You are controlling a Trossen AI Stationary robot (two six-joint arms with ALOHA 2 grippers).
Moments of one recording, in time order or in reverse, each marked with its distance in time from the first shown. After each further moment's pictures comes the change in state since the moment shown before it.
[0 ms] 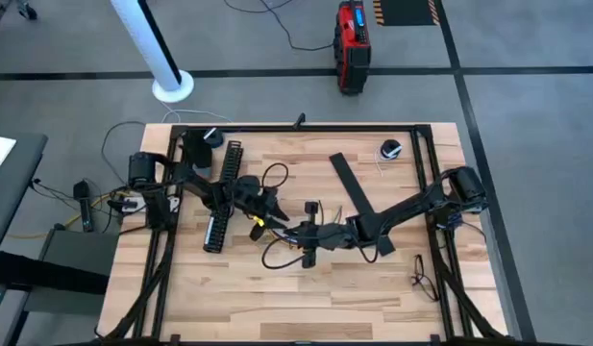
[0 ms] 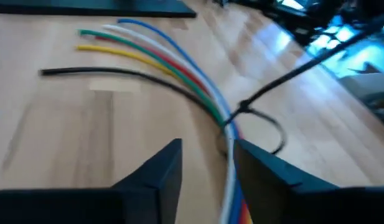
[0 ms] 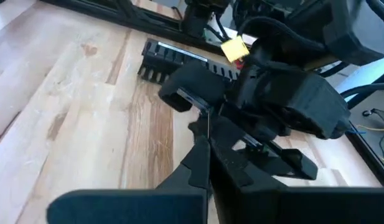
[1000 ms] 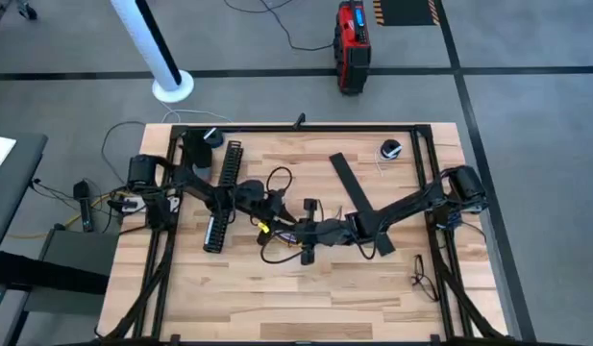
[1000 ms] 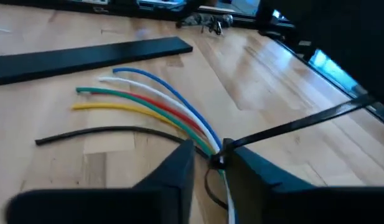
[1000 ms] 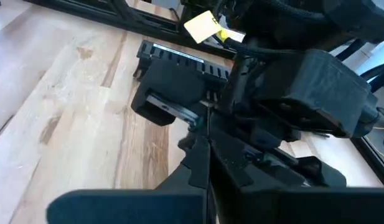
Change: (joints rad) left arm -0.063 0.000 0.076 0.005 -0.138 0.069; right arm -0.021 0.000 0.000 0.012 -0.028 -0.002
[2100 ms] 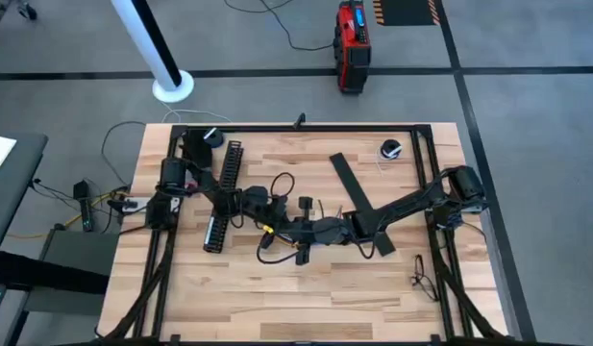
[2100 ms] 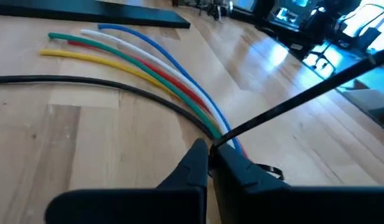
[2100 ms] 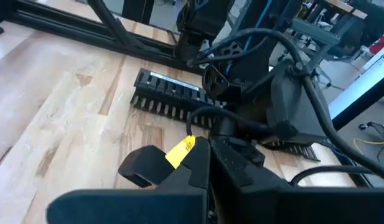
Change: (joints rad) left arm 0.000 0.267 0.006 0.254 0.077 -0.151; right arm 0.009 0.000 0.102 -0.033 0.001 -0.050
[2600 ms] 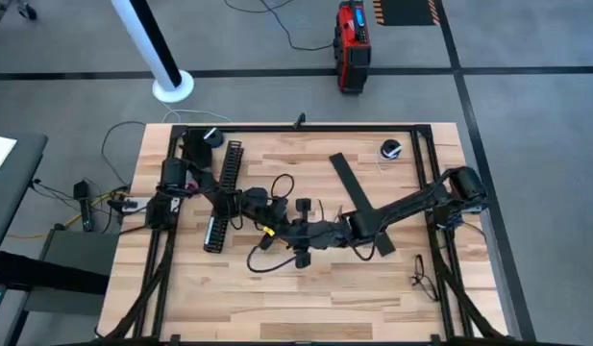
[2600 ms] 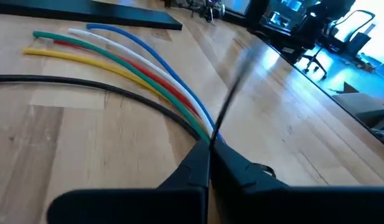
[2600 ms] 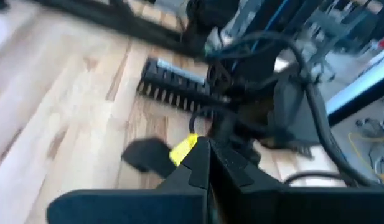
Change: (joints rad) left arm -0.014 0.003 -0.002 0.034 0.002 -0.034; right arm 0.015 -0.003 0.153 -0.333 0.023 0.018
